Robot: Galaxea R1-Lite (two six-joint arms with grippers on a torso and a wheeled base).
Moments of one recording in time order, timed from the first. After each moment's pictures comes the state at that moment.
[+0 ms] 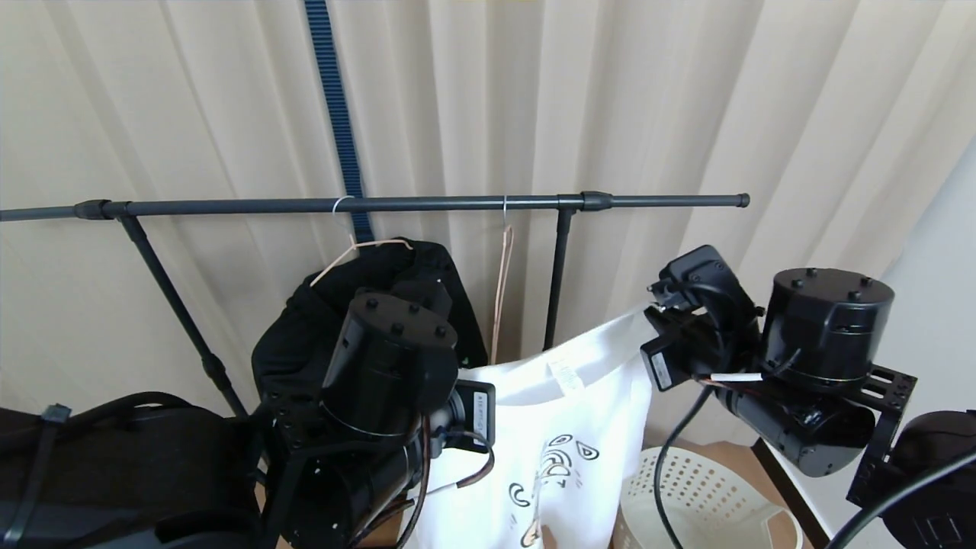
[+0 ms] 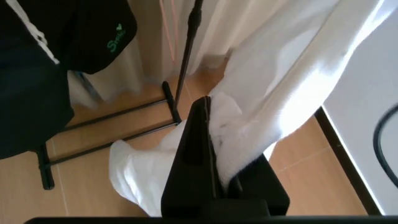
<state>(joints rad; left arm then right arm) -0.87 1.73 -0.85 -0.36 0.43 -0.38 0.60 1.72 -0.64 -0.84 -0.44 -0.26</state>
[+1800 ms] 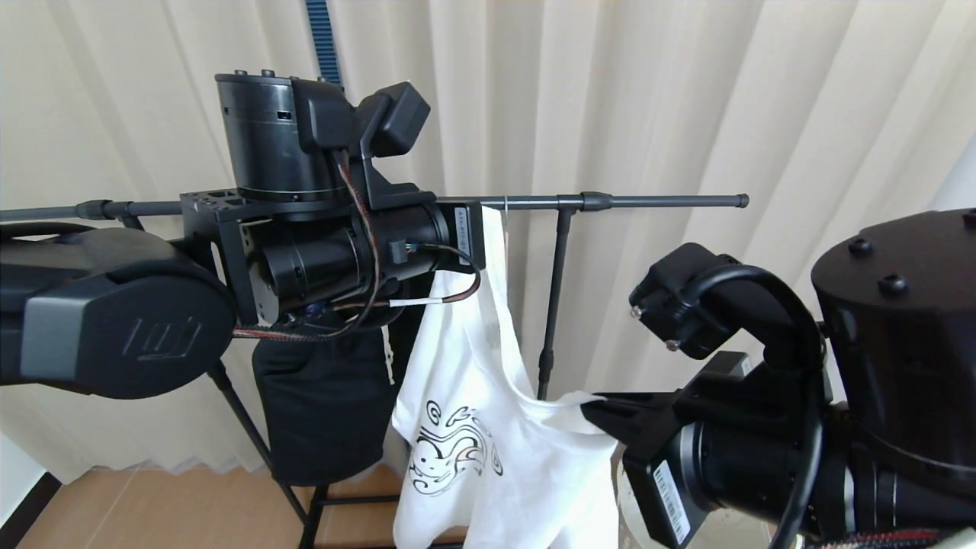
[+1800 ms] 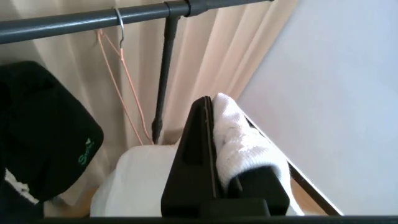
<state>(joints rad) -0.64 1.74 -1.22 -0.39 -0.07 -0.17 1.08 1.50 -1.03 0.12 -0.38 0.22</state>
